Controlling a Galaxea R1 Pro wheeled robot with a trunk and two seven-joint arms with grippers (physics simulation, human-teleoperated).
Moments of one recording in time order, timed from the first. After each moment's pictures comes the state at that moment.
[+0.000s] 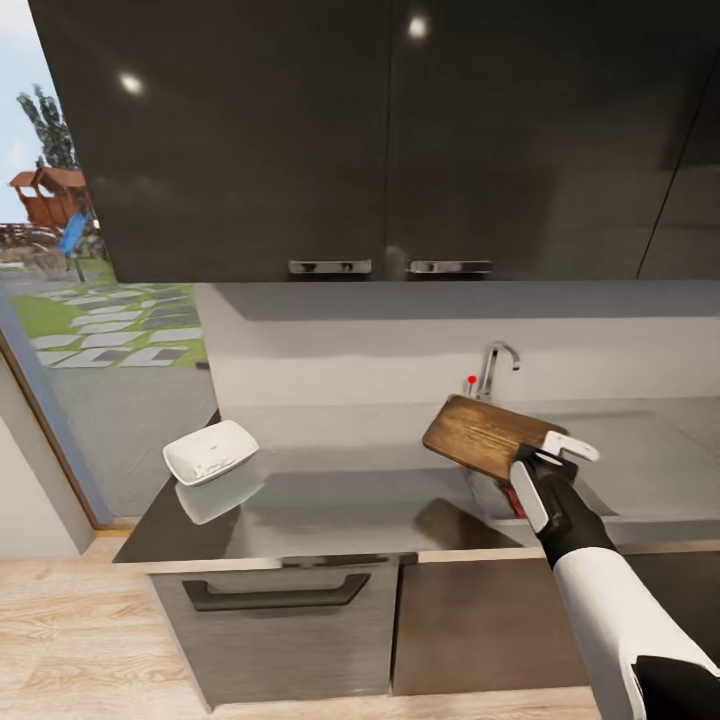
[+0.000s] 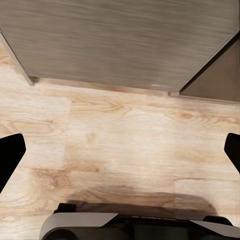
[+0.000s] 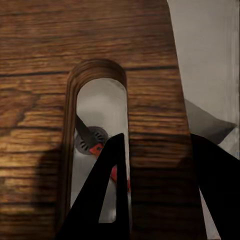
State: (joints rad) left arm 0.26 -0.04 -0.14 -0.98 0.20 -0.11 0.08; right arm -0.83 -0.06 -0.10 -0.81 -0.27 0.34 -0.60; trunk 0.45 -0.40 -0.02
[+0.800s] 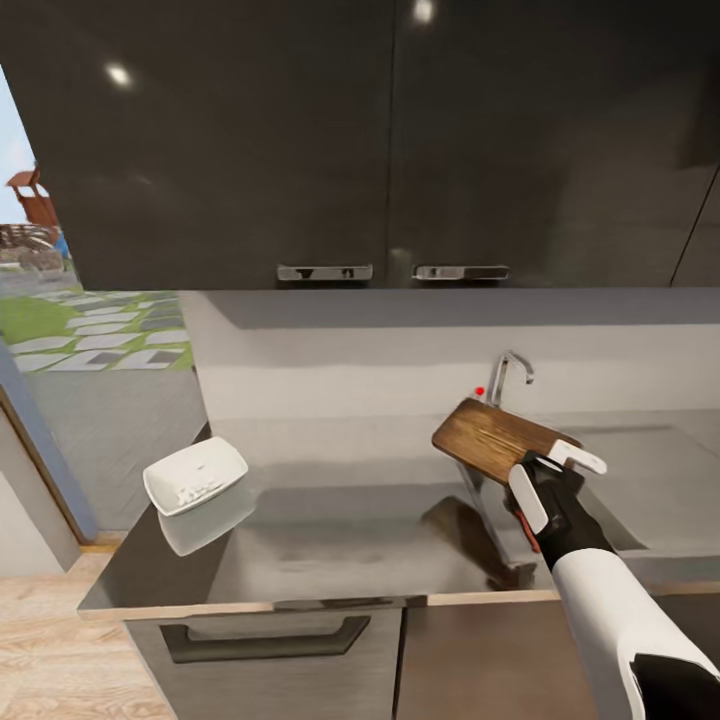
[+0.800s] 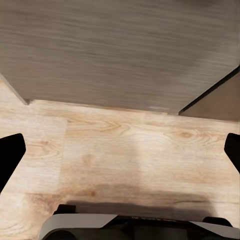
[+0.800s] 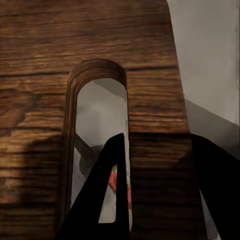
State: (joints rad) left arm 0.26 -0.04 -0.14 -0.98 0.20 -0.11 0.08; right arm -0.83 -0.05 -0.11 -0.78 -0.33 0.28 -0.71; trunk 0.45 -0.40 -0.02
